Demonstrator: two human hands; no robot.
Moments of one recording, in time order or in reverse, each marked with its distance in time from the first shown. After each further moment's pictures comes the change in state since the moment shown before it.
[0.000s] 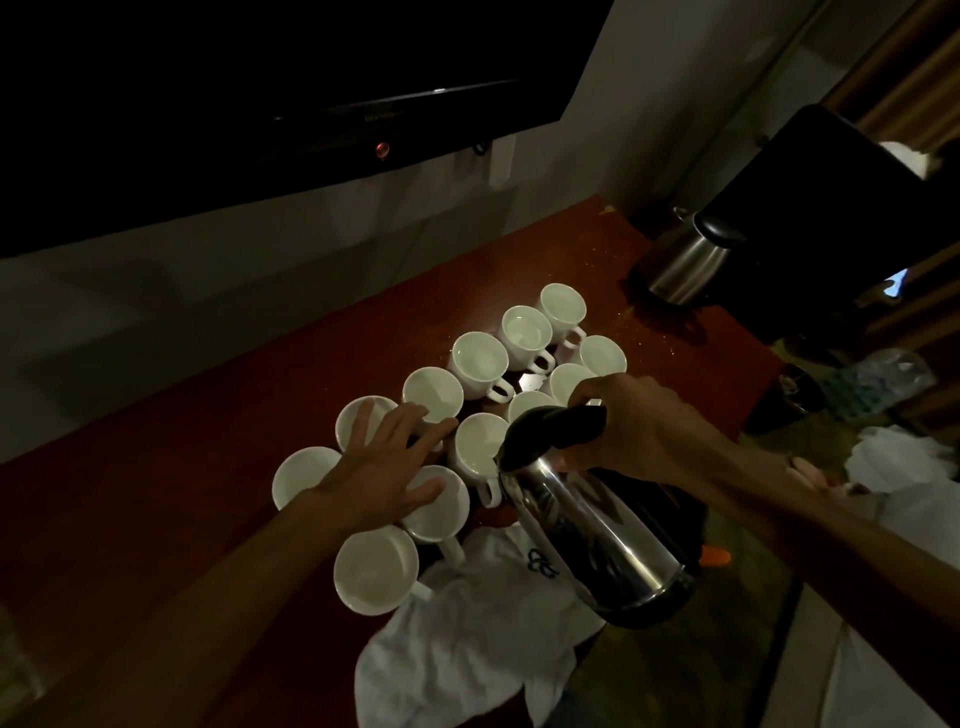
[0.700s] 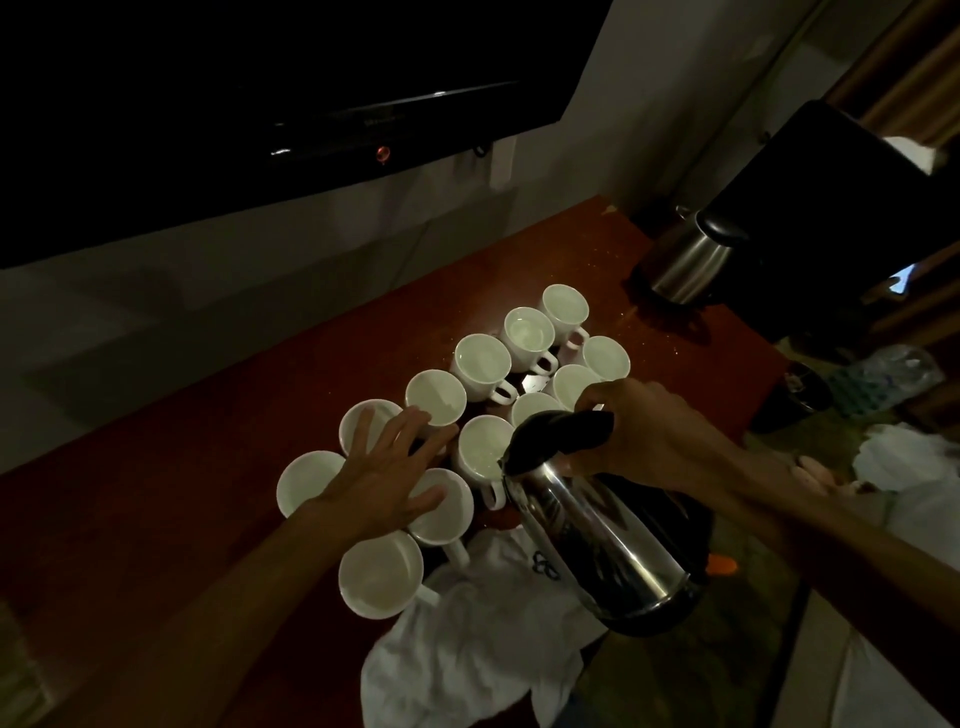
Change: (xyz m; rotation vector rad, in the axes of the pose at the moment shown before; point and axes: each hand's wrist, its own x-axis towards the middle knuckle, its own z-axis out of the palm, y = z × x) left_hand -0.004 0.003 0.001 0.005 -0.026 -0.015; right_hand -0.006 0.003 0.003 0.034 0.035 0.001
